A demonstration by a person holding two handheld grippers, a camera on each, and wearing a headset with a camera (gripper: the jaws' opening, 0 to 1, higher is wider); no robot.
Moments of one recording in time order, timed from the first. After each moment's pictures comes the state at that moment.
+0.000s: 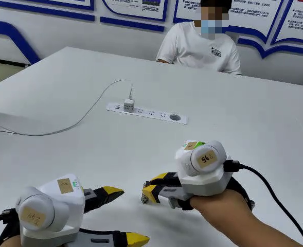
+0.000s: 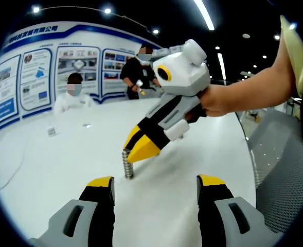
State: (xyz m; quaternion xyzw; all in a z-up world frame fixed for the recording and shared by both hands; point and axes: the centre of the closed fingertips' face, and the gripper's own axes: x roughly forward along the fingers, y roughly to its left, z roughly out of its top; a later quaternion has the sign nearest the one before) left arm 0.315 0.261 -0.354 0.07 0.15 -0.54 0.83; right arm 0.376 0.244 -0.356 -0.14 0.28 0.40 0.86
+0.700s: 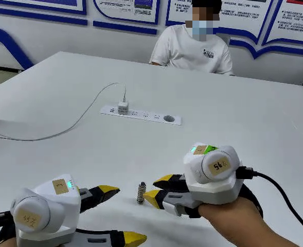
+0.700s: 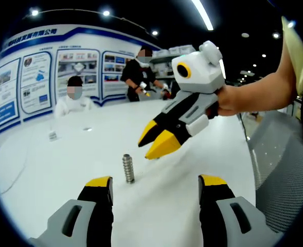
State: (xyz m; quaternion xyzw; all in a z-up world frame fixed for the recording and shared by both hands) left arm 0.315 0.259 -0.345 0.08 0.14 -0.54 0.83; right arm 0.350 0.227 -0.337 -0.14 0.25 0.39 0.87
